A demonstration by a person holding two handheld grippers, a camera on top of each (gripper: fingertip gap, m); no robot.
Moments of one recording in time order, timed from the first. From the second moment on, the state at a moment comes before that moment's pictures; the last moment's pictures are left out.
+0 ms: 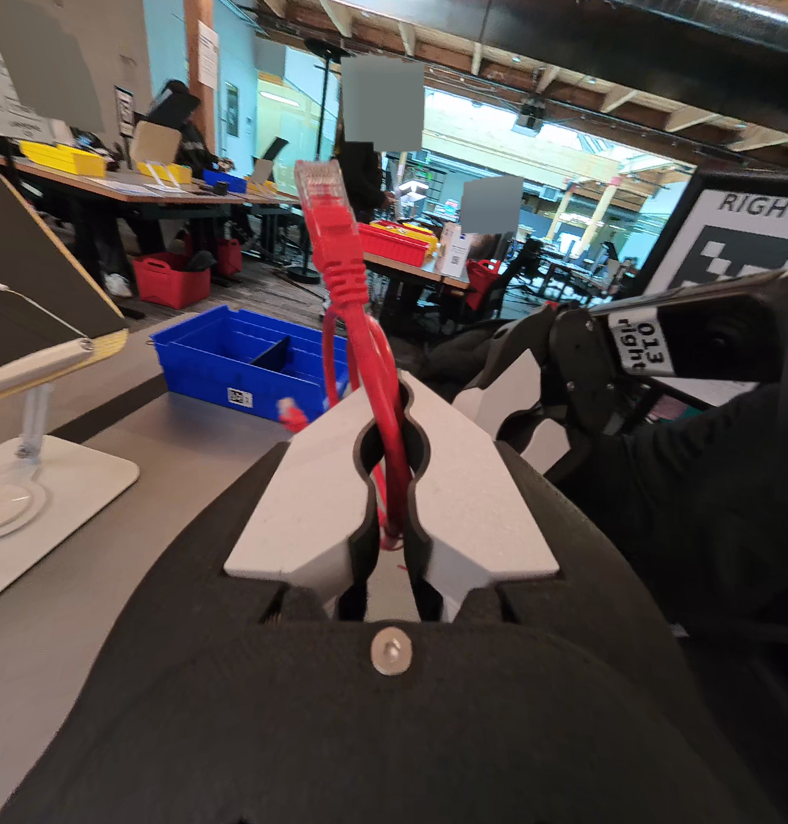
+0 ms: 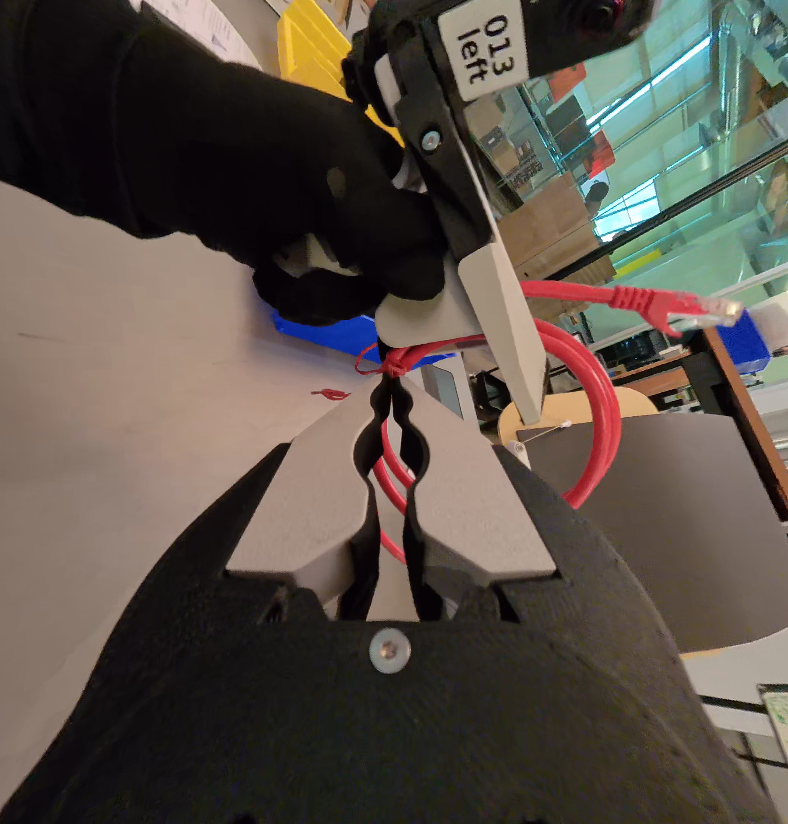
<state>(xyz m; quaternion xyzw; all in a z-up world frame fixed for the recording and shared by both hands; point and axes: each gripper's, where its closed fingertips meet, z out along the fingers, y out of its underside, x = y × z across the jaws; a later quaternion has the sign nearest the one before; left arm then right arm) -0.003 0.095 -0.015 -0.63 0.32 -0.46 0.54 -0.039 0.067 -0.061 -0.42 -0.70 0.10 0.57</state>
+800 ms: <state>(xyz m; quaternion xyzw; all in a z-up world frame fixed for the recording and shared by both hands) -0.023 0.106 0.011 -0.61 0.28 -0.32 0.67 -0.041 0.031 -0.031 -0.39 -0.69 0.17 0.59</state>
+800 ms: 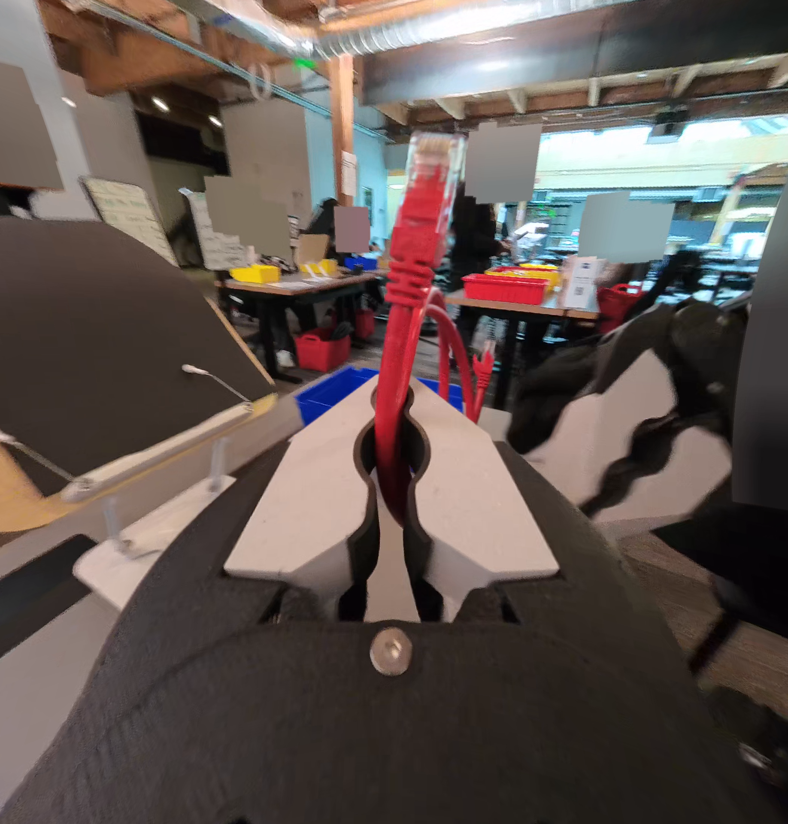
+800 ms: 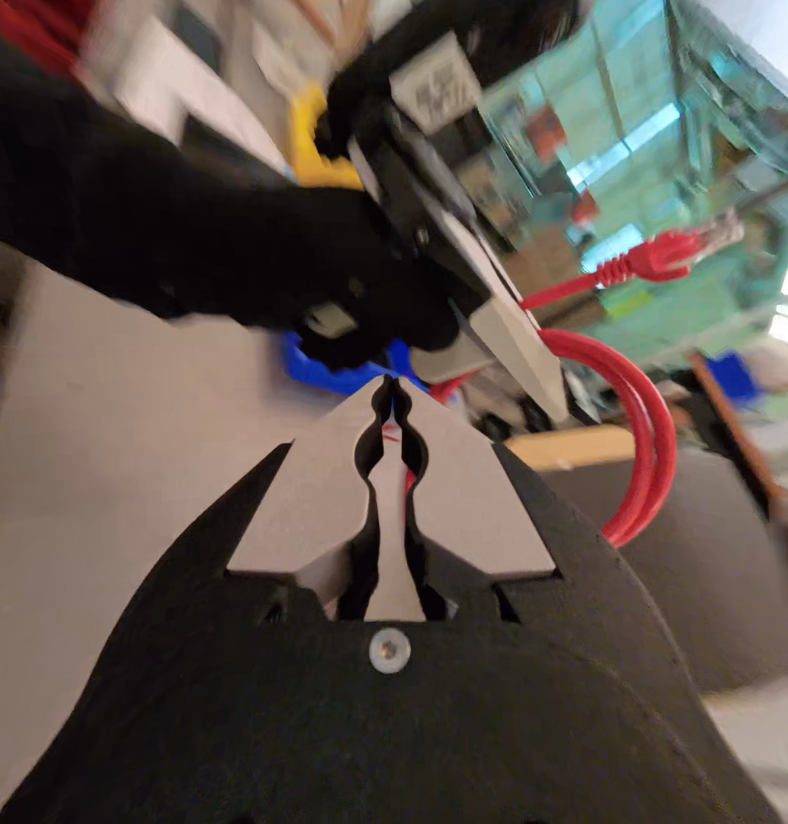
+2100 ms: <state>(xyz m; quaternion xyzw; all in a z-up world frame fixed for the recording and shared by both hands) -0.036 0.105 0.025 -0.59 0.30 -0.12 0.74 -0.034 0.090 -0.035 -0.55 -0.58 0.19 0.57</state>
